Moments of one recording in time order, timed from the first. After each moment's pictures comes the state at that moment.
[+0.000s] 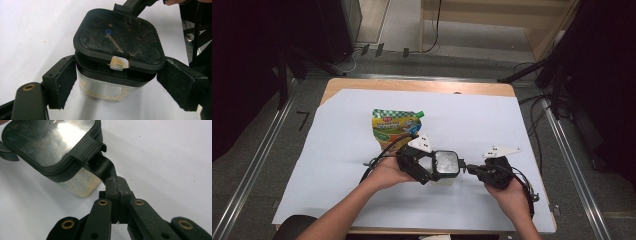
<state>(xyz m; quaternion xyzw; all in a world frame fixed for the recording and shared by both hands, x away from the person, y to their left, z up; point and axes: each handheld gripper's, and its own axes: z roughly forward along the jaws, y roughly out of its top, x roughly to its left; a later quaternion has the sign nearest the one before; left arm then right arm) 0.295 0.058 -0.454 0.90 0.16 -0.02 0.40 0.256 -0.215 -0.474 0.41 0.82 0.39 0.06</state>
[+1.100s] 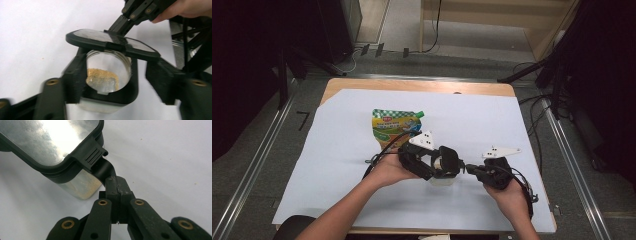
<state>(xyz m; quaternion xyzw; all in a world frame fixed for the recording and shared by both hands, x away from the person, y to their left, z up) 0.291 0.052 -0.431 0.90 0.13 -0.02 0.42 0.253 -0.211 -0.472 0.41 0.82 0.39 0.07</state>
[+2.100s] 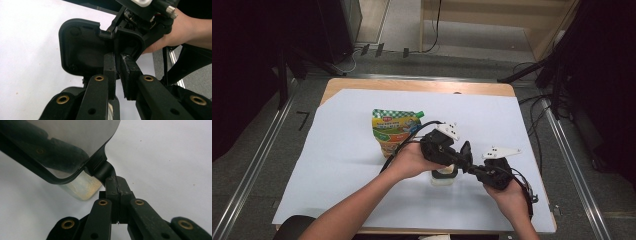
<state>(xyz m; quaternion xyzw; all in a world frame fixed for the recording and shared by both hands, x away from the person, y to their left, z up) 0.306 -0.003 -0.406 0.90 0.11 -0.08 0.42 0.252 -0.211 -0.471 0.41 0.82 0.40 0.08</state>
